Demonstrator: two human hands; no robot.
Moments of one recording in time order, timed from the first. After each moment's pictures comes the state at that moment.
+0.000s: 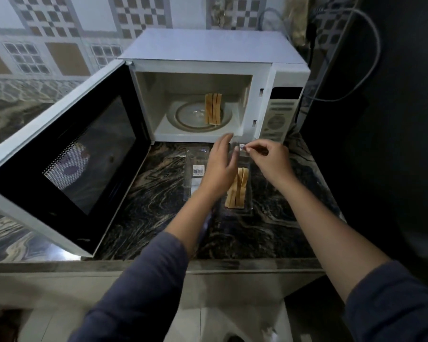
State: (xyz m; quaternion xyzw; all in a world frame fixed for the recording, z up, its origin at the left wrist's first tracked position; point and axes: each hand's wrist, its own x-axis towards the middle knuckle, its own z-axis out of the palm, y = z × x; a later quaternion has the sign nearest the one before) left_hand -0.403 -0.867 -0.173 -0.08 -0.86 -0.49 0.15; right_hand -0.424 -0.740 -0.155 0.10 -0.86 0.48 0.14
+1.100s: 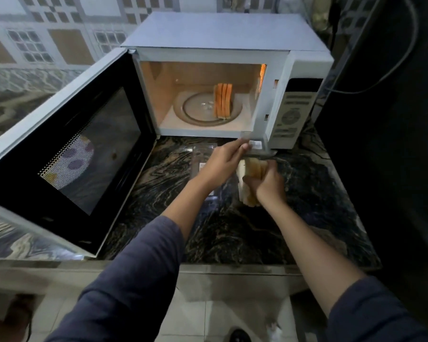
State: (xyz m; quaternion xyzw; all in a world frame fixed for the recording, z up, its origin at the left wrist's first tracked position) left_hand -0.434 -0.892 -0.185 -0.15 -0.87 -0.47 0.07; right_hand -0.420 -0.762 -0.214 -0.13 -0.89 0.45 -0.01
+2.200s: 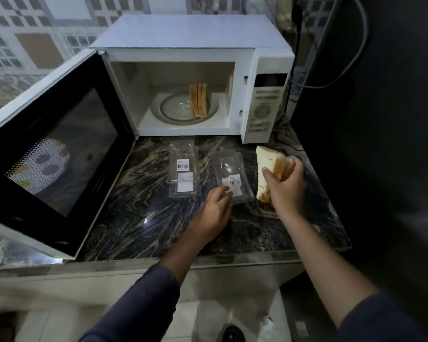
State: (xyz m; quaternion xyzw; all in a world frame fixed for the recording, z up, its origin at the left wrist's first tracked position) left_hand -0.359 -0.859 -0.290 -0.19 -0.93 -0.31 0.10; right_hand -0.377 -0.692 -0.211 -0.17 -0.81 0.53 0.18
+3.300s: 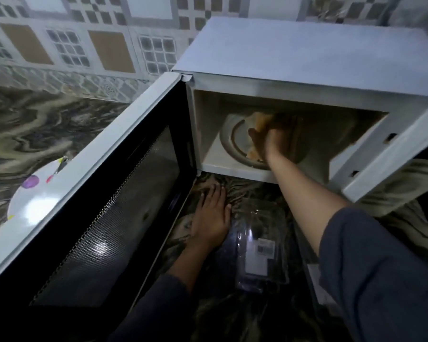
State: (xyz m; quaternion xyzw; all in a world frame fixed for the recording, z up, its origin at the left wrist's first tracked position) left_hand -0.508 -1.027 -0.310 0.04 -0.98 -0.18 0.08; right_hand -0.706 -0.929 -0.236 -0.04 -0.91 0.40 0.05
